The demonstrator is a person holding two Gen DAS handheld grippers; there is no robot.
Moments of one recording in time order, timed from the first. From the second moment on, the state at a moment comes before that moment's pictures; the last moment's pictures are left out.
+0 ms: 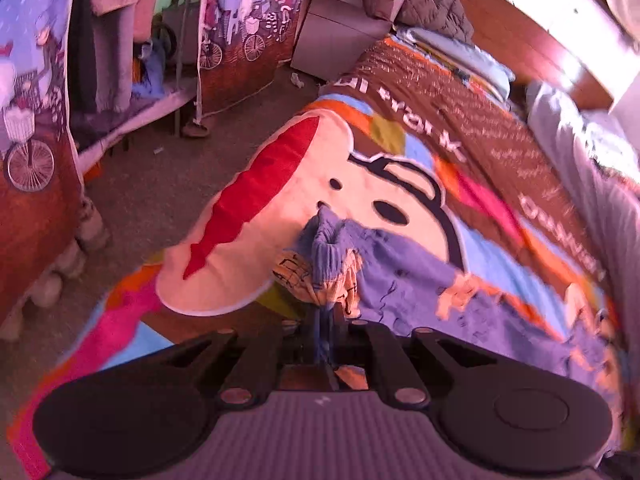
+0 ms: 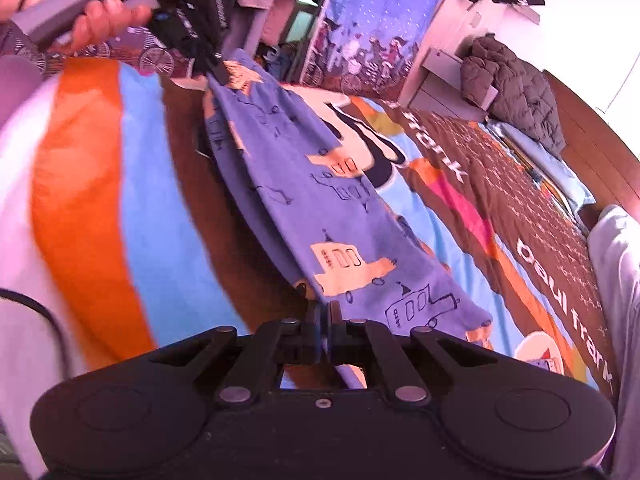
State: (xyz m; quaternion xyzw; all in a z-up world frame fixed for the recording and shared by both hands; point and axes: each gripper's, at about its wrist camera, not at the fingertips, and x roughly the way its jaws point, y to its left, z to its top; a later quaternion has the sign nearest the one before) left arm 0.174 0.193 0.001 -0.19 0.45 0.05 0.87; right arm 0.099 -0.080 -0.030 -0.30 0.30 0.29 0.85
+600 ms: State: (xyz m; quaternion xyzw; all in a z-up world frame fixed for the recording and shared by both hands) left arm 0.123 0.060 0.006 0.00 0.36 -0.07 0.93; right arm 0.062 -0.237 -0.004 -0.16 0.36 0.10 0.91
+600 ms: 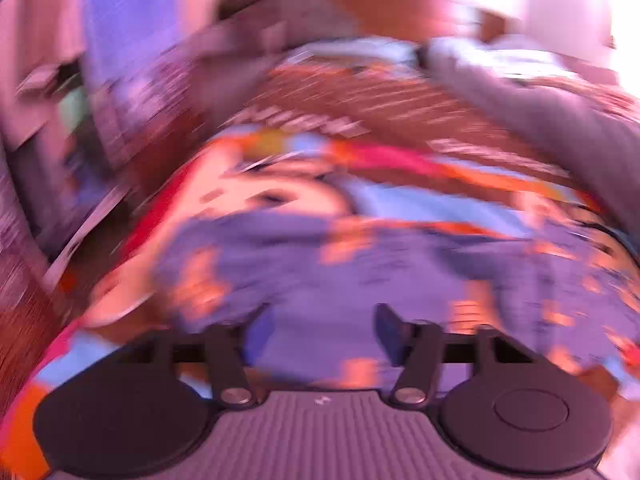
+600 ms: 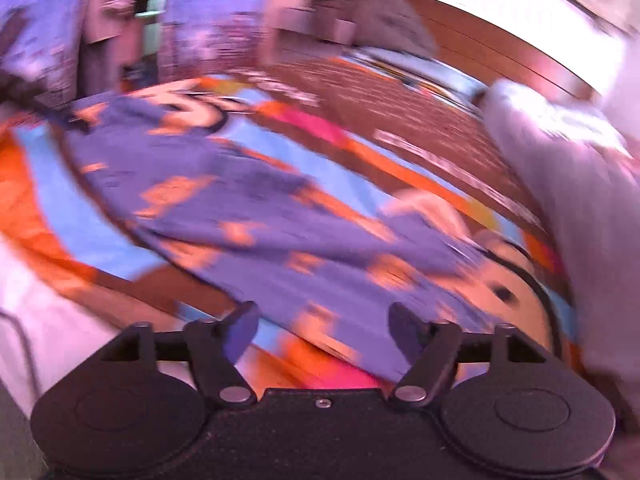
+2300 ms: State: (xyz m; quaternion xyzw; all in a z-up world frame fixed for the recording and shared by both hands) left arm 0.184 -0.121 -0.015 0.07 0.41 -0.32 0.85; right arm 0.277 -0.324 -0.004 0.04 0.37 -0.02 0.93
